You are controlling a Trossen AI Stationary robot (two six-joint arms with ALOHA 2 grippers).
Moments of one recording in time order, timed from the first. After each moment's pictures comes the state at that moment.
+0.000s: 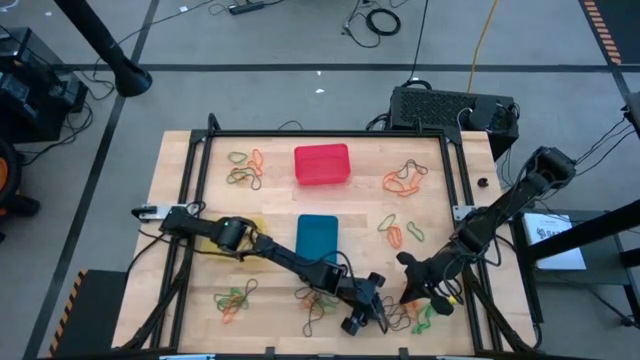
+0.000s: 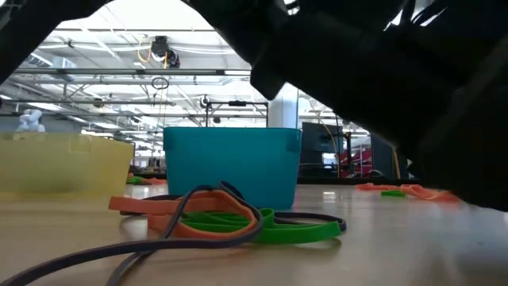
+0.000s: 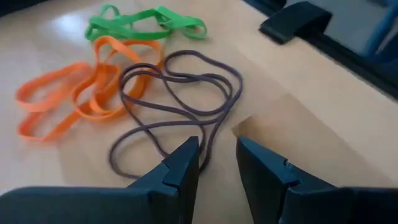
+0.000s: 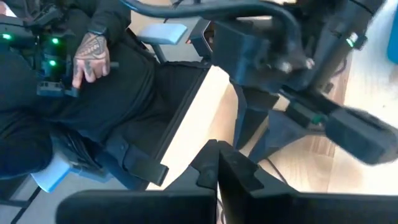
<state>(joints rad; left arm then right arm) -0.34 2.57 1.92 0.04 0.17 0.20 0.70 1.10 0.44 0.15 -0.05 0.51</state>
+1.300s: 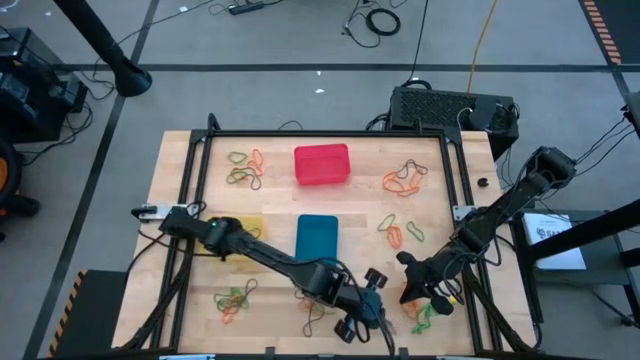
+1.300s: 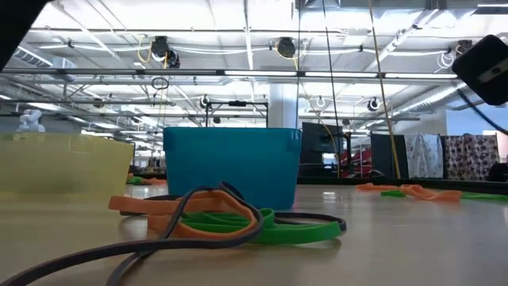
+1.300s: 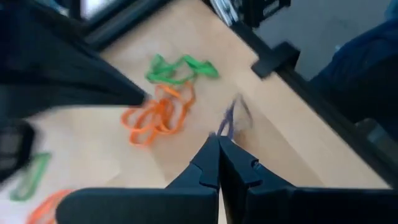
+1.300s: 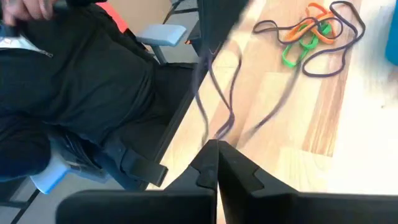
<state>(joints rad) -0.42 2.42 2.35 -0.69 -0.07 0.29 0.70 1.10 0.44 0.15 -0.05 0.51</state>
